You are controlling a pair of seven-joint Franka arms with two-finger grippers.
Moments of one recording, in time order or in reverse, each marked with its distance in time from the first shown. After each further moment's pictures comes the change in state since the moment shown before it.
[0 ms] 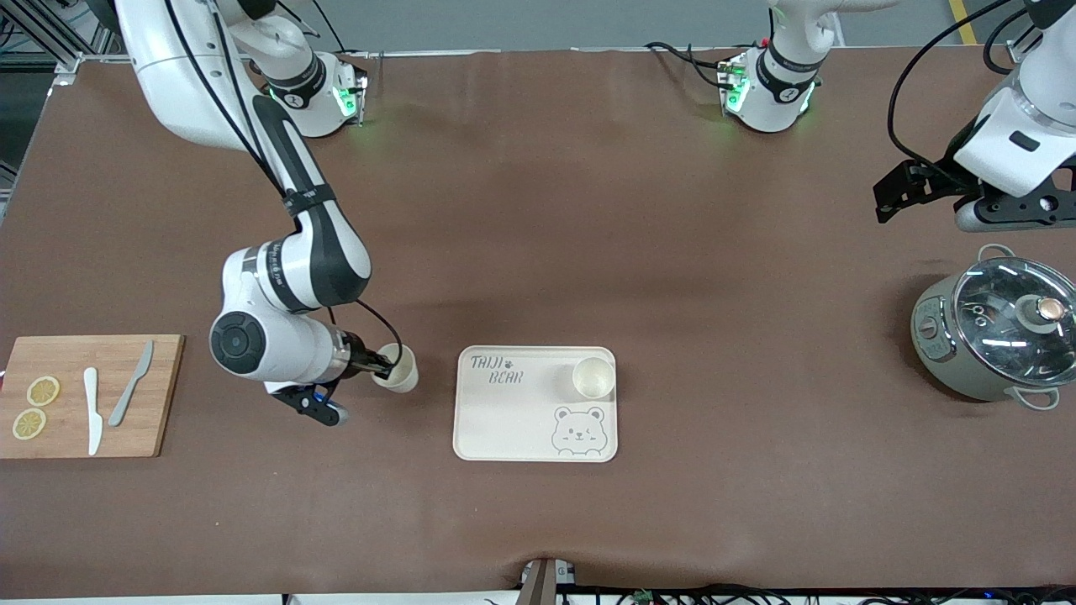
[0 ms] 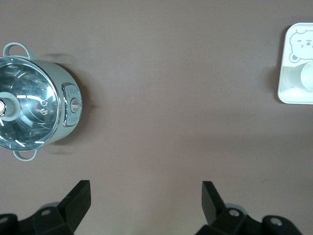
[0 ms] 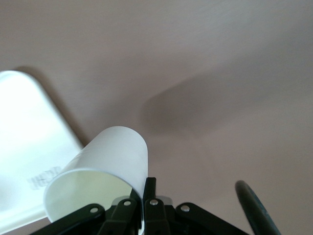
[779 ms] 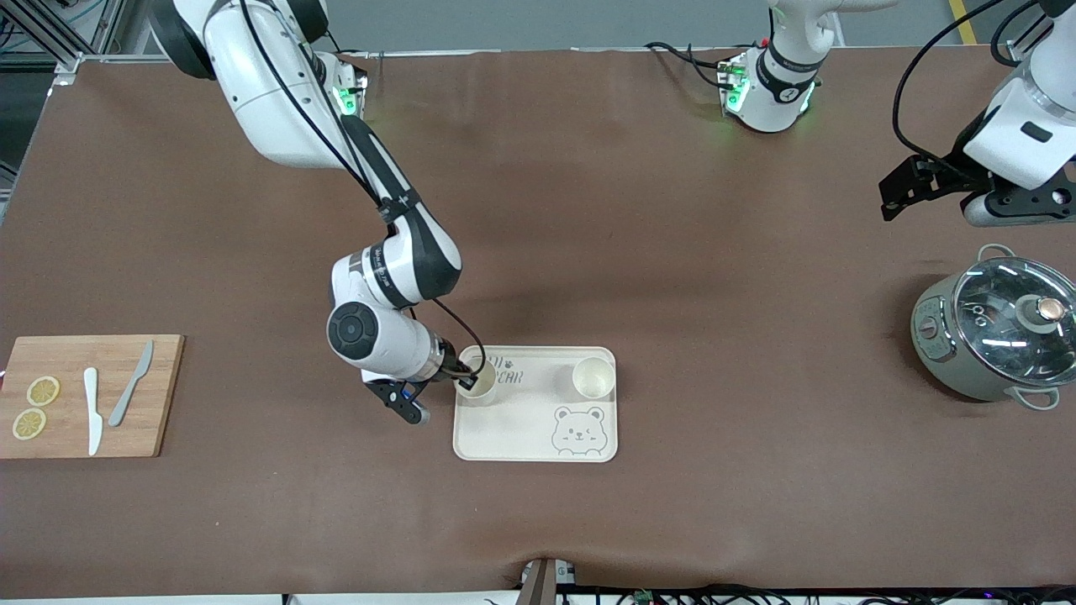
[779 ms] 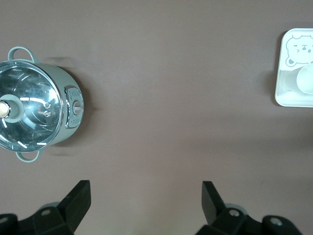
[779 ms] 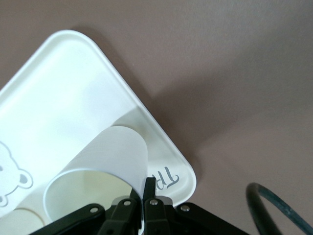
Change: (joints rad) left arm 0.002 -0.001 0.000 0.026 0.000 -0.017 0.000; right arm 0.161 0.161 0.003 0.085 0.046 0.210 0.281
